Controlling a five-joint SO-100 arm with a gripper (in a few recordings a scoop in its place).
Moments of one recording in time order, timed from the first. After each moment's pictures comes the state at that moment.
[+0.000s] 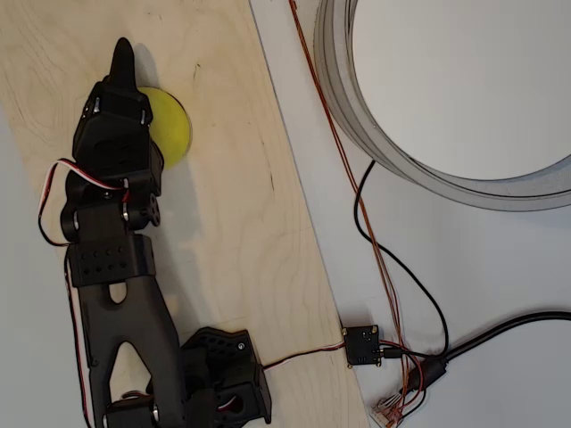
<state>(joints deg) 96.2 77.8 95.8 34.5 36.7</state>
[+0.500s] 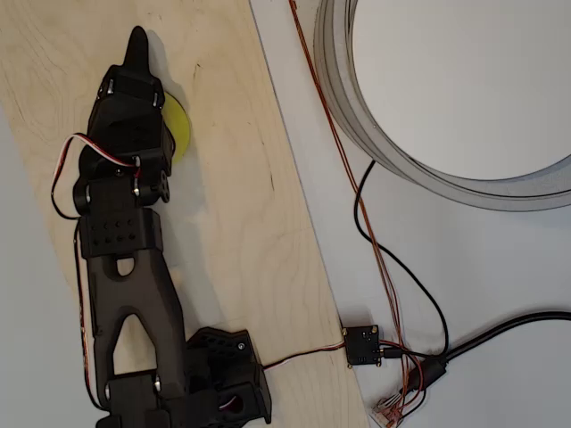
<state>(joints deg) 97.5 69.4 90.9 34.5 34.6</state>
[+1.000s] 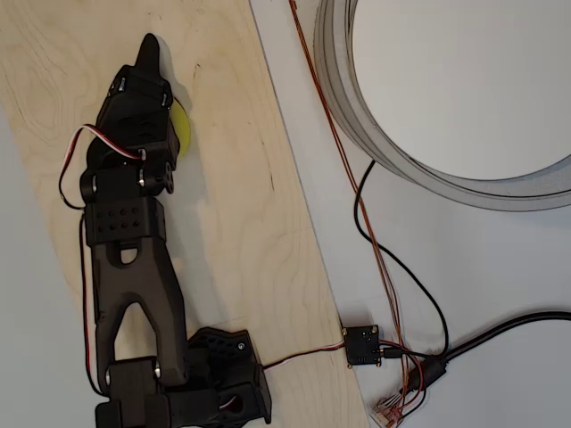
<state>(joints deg) 97.6 65.4 89.7 34.5 38.4</state>
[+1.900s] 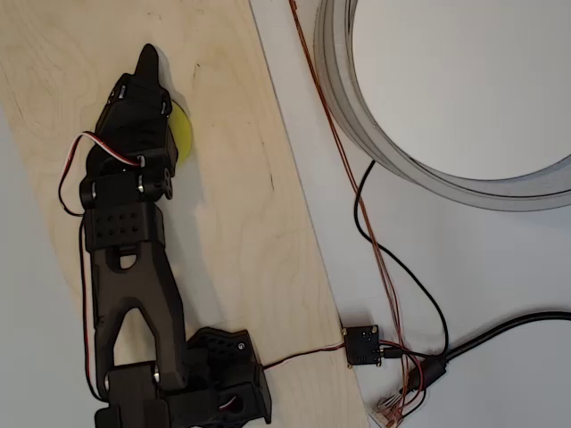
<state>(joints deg) 97.2 66.6 93.8 33.6 39.6</state>
